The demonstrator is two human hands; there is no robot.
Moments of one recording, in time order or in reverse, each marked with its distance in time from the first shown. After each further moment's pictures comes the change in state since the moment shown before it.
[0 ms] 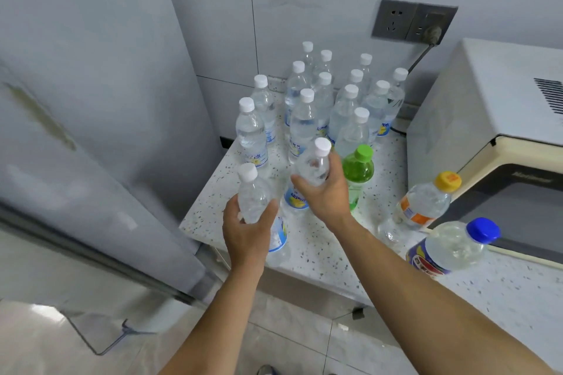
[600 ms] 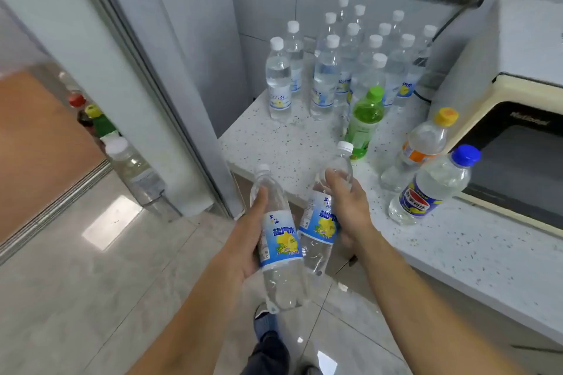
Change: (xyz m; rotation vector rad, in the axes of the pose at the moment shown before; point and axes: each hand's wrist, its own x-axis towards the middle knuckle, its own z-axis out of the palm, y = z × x) left_hand -0.143 -0.018 -0.073 -0.384 -0.383 -0.767; right_hand -0.146 0.019 -0.068 0.463 -0.205 0.527
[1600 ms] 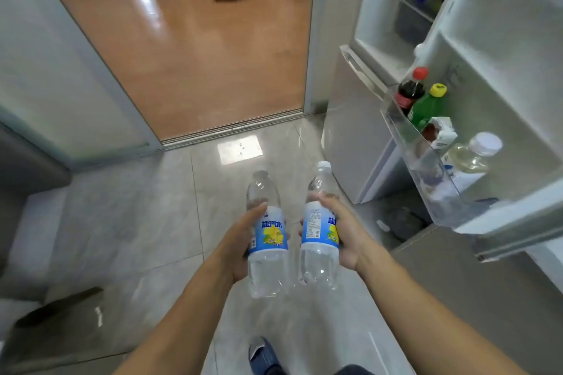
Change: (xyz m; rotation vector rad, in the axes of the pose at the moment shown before) left_hand -0.258 0.000 -0.413 -0.449 0.436 0.286; right_hand -0.186 0.221 0.386 -0.336 -0.829 0.780
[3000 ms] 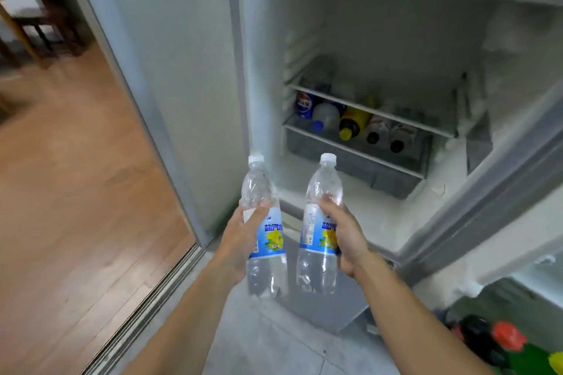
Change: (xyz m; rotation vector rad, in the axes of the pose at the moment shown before) left_hand 0.474 0.508 0.276 0.567 -0.464 0.125; right_hand 0.304 -0.515 -0.002 0.310 0.683 -0.663
